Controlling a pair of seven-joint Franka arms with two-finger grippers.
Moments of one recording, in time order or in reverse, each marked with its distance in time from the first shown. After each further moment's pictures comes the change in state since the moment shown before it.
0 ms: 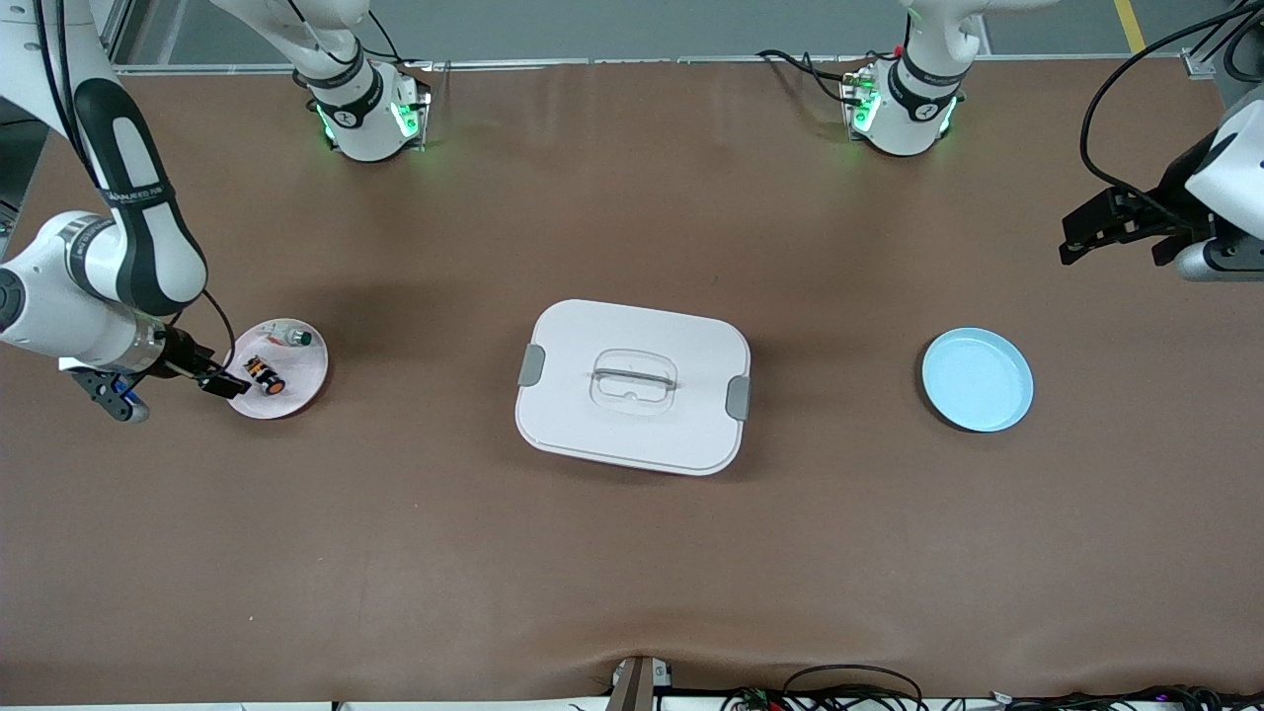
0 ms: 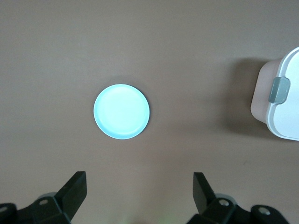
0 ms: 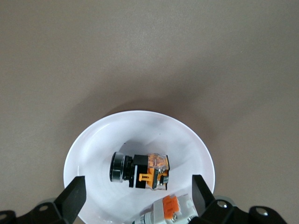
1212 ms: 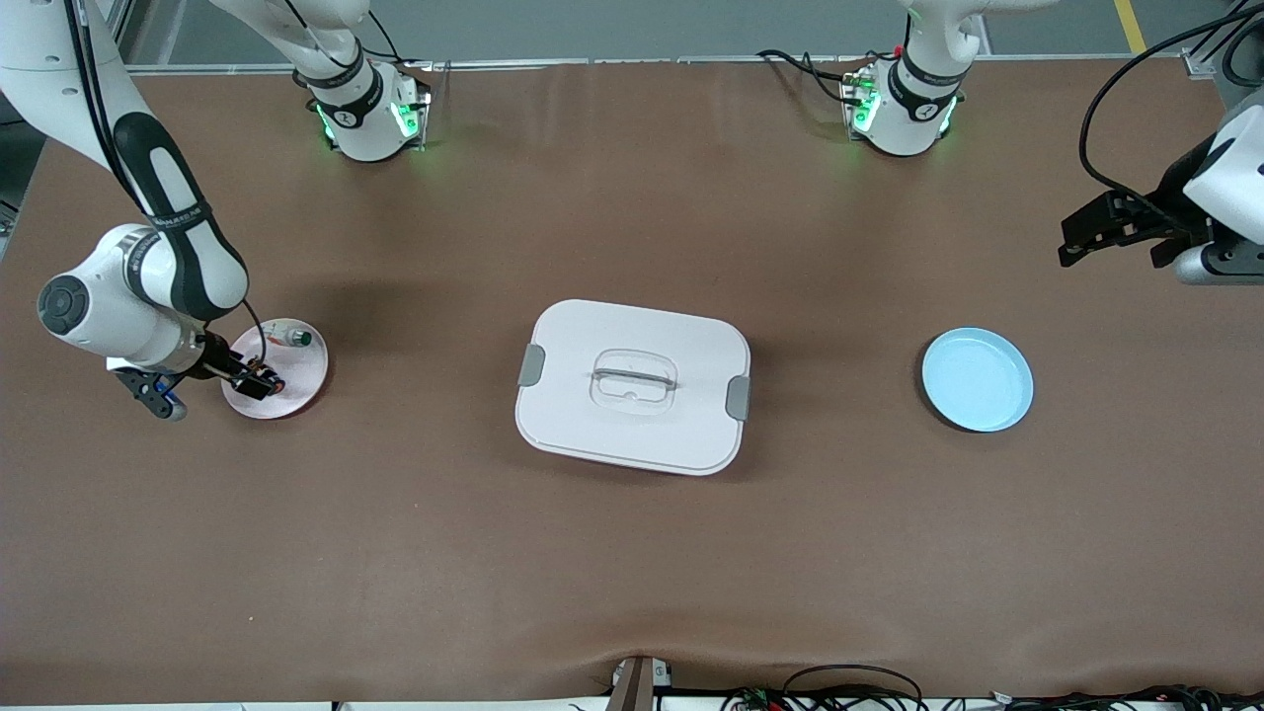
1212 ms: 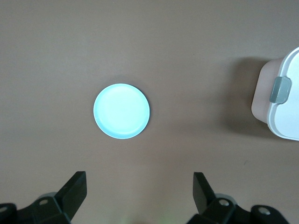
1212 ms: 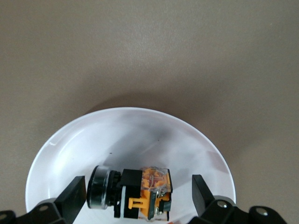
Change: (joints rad) left arm 0.001 0.005 0.000 0.000 0.000 0.000 0.000; right arm 0.008 0.069 0.003 -0.089 0.015 0.181 0.000
